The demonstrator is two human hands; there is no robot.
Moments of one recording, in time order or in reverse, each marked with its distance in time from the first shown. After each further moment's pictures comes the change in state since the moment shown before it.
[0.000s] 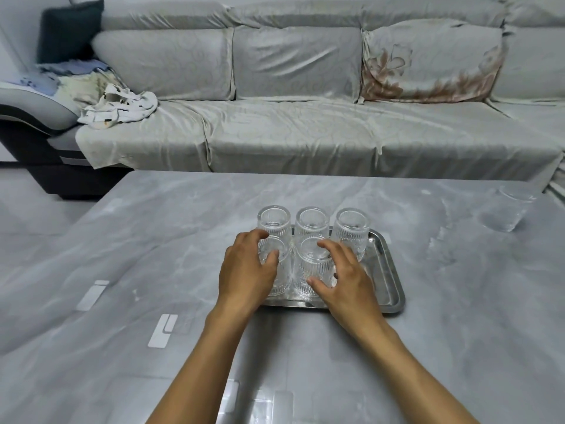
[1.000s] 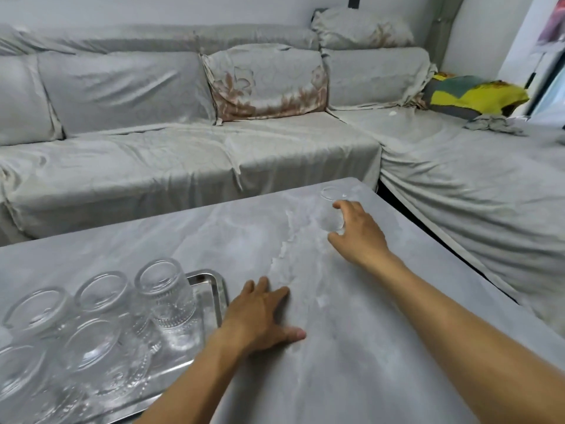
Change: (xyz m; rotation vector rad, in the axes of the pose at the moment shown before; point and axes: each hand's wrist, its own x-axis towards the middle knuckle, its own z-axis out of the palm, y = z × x) left_hand -0.004 0.178 0.244 0.526 -0.799 0.542; right_hand 0.058 0.225 -0.263 -0.407 0.168 0.461
